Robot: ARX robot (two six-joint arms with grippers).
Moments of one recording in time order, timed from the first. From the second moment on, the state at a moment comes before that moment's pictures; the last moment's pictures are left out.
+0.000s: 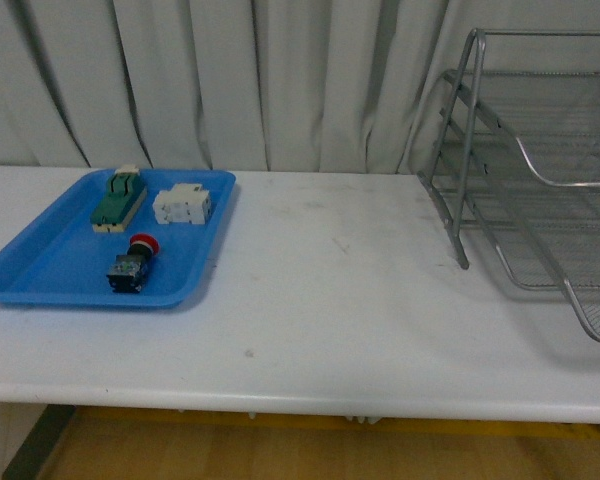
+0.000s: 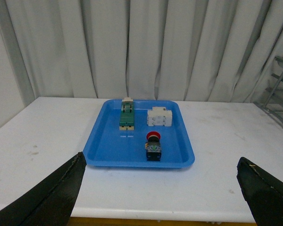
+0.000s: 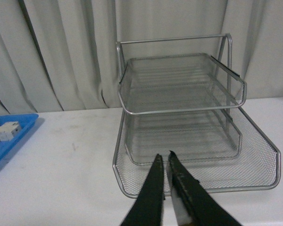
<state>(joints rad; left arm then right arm) 0.00 0.01 0.01 0.00 0.00 0.00 -0.19 0.48 0.01 0.49 -0.20 0.04</state>
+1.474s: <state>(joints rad) 0.00 0.01 0.01 0.00 0.00 0.00 0.00 0.00 0.01 0.00 0.00 0.00</state>
